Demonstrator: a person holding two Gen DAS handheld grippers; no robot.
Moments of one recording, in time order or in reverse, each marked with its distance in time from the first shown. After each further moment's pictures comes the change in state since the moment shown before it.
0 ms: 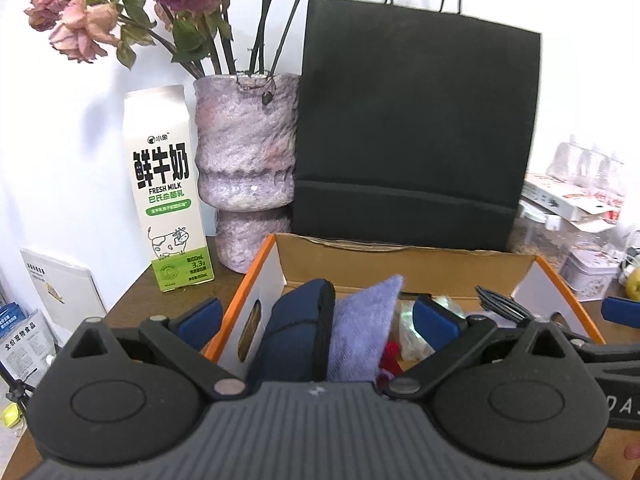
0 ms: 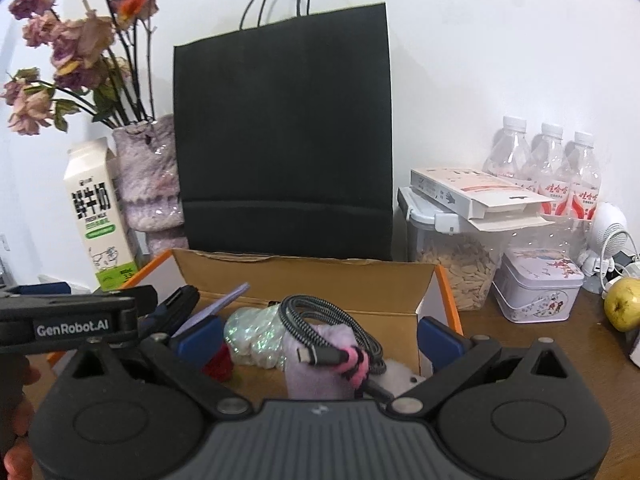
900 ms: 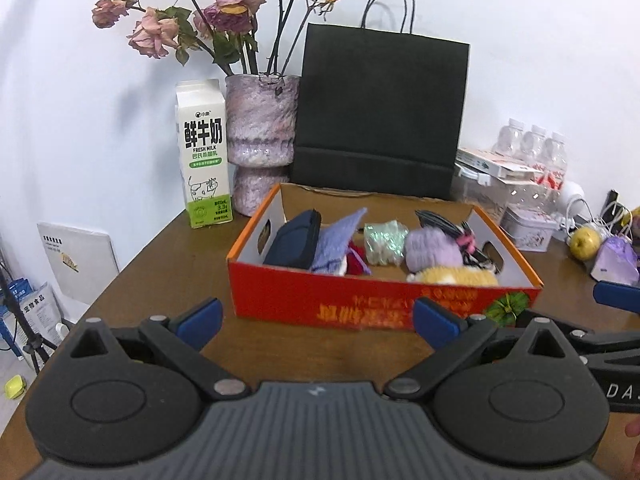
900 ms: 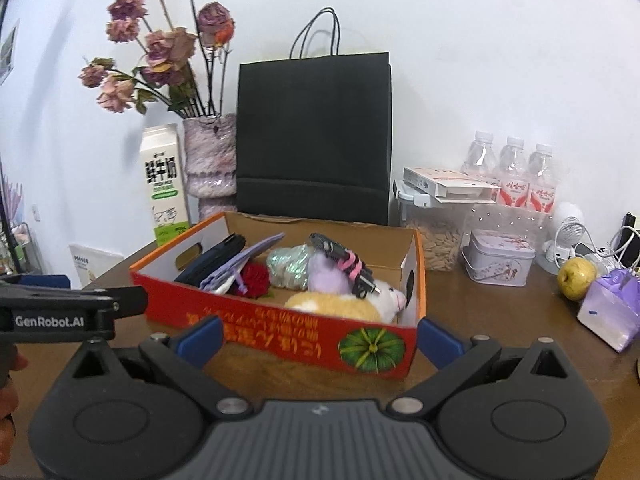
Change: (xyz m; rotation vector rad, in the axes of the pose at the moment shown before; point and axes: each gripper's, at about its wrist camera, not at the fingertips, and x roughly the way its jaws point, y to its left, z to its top) left arm -0.140 -0.001 -0.075 -0.010 0.006 -0.029; right arm -0.141 0.005 -0.069 -0.077 -0.024 0.033
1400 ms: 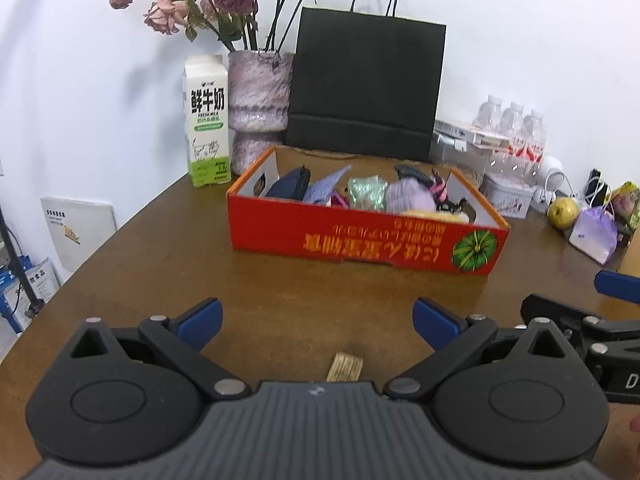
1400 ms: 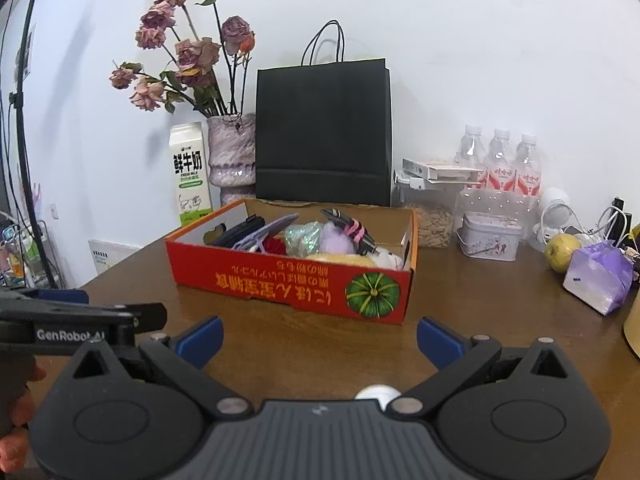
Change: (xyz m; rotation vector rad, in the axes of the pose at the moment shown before) left arm -0.046 -0.008 -0.053 -0.014 0.040 -0.012; right arm -0.064 -0.001 -0.046 0.008 -0.017 0.029
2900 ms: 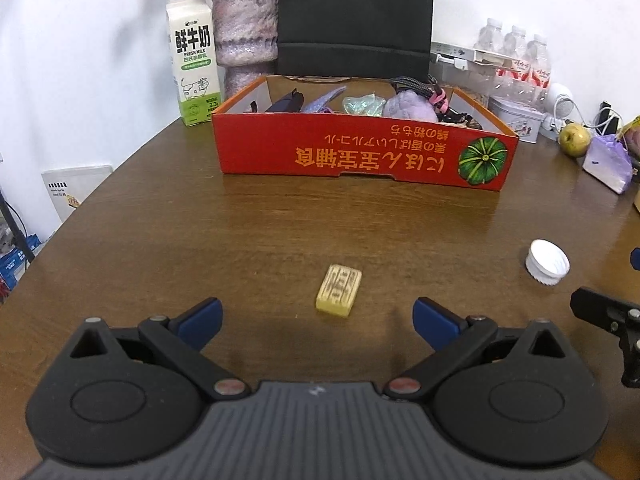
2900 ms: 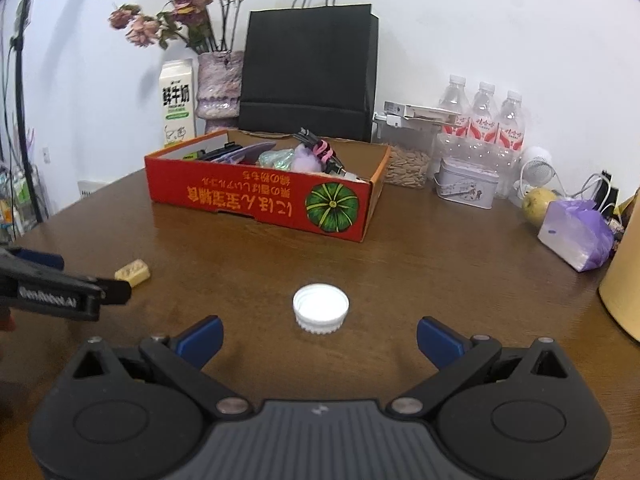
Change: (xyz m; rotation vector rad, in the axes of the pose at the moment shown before) left arm 0.030 -0.018 -0.034 0.062 0.166 0.042; right arm -0.003 -0.034 -0.050 -0.052 0.137 -0.032
